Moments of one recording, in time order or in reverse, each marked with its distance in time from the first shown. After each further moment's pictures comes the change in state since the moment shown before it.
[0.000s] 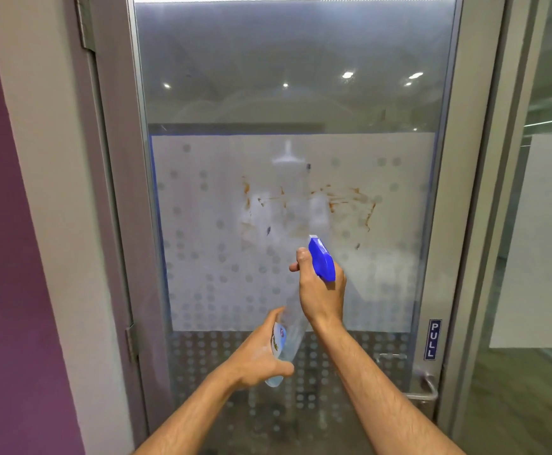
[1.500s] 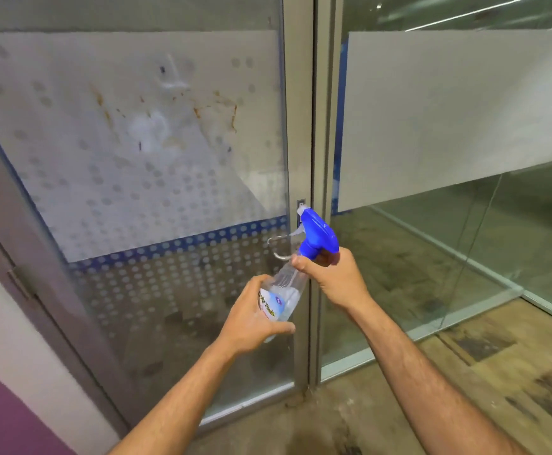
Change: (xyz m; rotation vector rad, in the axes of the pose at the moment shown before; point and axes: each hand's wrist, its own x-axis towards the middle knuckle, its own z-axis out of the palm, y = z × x) left_hand -0.135 0.071 0.212 -0.094 -0.075 0.111; right_hand -0.167 0.000 -0.290 -0.141 -0.131 0.185
